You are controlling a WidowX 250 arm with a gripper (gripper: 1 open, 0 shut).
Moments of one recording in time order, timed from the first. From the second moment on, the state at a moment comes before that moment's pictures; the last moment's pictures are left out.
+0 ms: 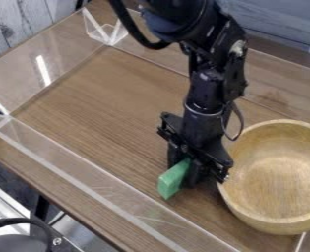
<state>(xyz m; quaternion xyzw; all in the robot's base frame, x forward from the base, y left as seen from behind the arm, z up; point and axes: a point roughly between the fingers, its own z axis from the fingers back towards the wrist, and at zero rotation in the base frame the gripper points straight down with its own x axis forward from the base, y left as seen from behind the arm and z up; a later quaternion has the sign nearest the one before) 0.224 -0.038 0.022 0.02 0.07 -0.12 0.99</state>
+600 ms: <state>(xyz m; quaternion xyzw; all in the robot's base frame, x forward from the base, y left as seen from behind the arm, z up) 0.264 -0.031 0.094 0.01 0.03 -0.08 1.00</state>
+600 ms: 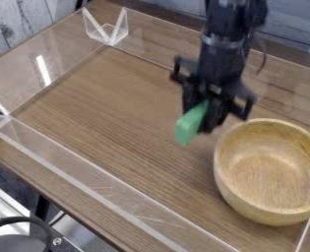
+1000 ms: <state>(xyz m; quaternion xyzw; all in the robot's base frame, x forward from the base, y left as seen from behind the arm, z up) 0.255 -0.031 0.095 -0.01 0.02 -0.07 1.00</state>
